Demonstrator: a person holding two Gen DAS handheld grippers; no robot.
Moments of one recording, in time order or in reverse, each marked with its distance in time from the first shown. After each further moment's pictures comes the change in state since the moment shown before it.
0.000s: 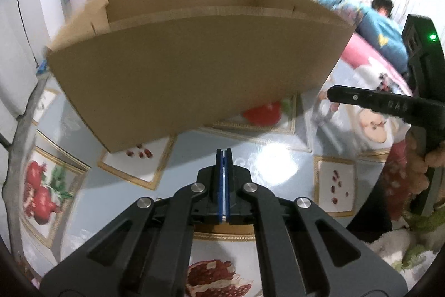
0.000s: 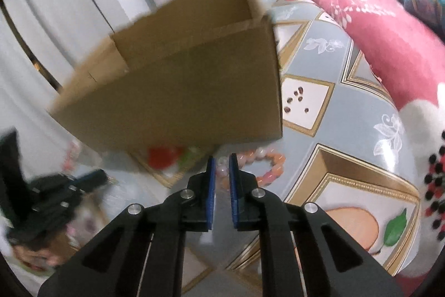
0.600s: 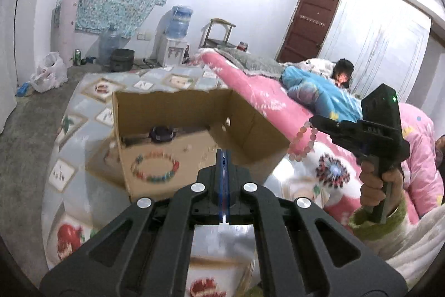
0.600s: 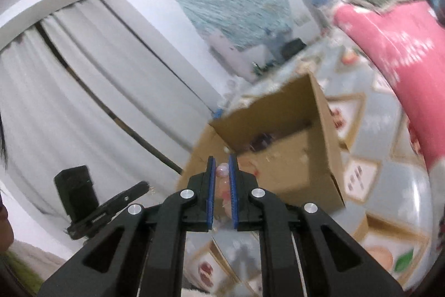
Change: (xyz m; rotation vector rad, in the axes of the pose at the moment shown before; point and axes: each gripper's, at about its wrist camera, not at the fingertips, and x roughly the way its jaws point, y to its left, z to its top) left arm -0.119 0.040 0.082 -0.073 -0.277 -0.219; right arm -0.092 0.015 0.080 0.065 -0.232 0.462
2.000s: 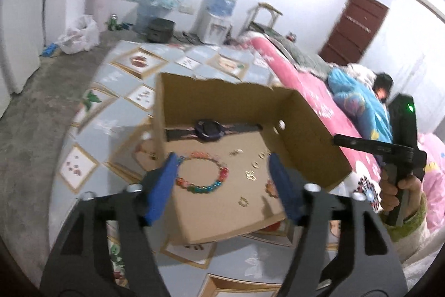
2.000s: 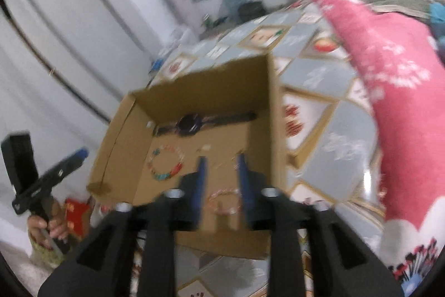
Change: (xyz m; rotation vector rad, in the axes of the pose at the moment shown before) left arm 0.048 0.075 0.022 -0.196 0.092 0.161; right arm 0.076 -0.042 0.042 -0.073 0.250 -0.392
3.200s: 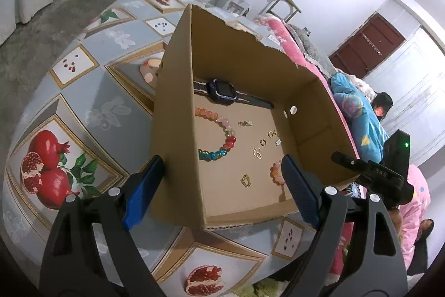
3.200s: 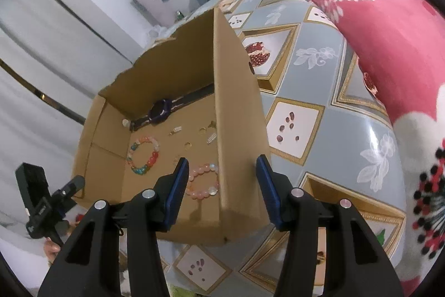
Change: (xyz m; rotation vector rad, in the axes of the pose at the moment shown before) left arm 0.008 0.019 -0.083 -0.222 0.092 -0.044; right arm 0.009 -0.028 -0.086 0.191 0.056 -0.005
